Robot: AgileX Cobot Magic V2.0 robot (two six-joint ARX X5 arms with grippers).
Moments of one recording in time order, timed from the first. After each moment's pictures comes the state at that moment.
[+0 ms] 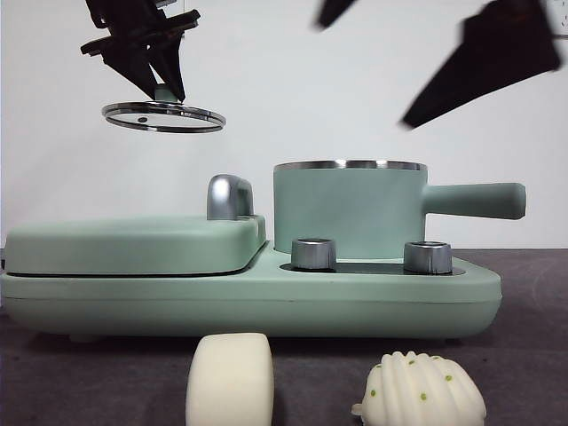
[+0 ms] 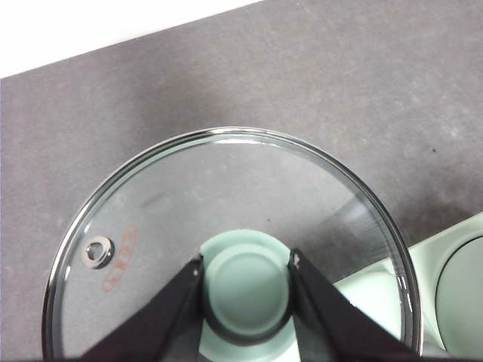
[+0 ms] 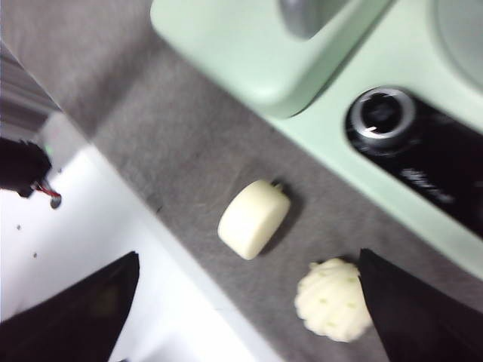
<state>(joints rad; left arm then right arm) -0.22 2.02 2.26 -1.02 0.15 0.12 0.80 1.12 0.98 -0.75 -0.33 0.35</state>
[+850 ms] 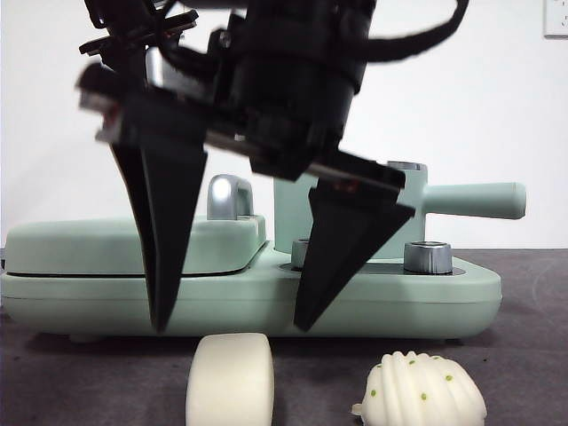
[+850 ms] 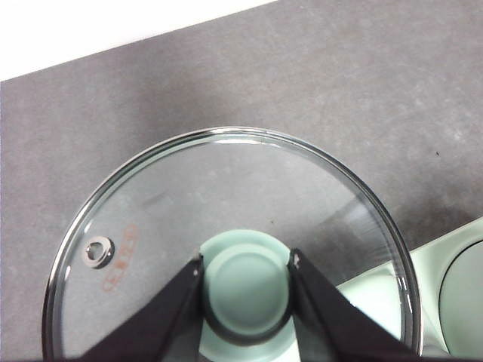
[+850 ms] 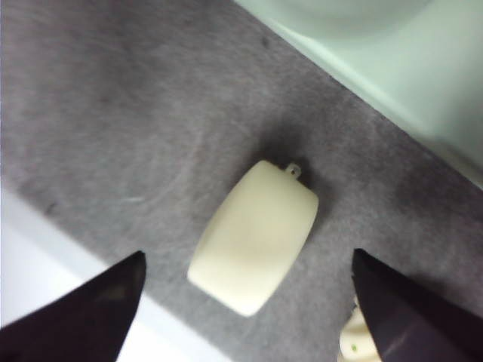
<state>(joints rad) -0.22 2.02 2.26 -1.01 0.15 0.12 1.06 1.70 1.18 -0.78 -0.10 0.53</state>
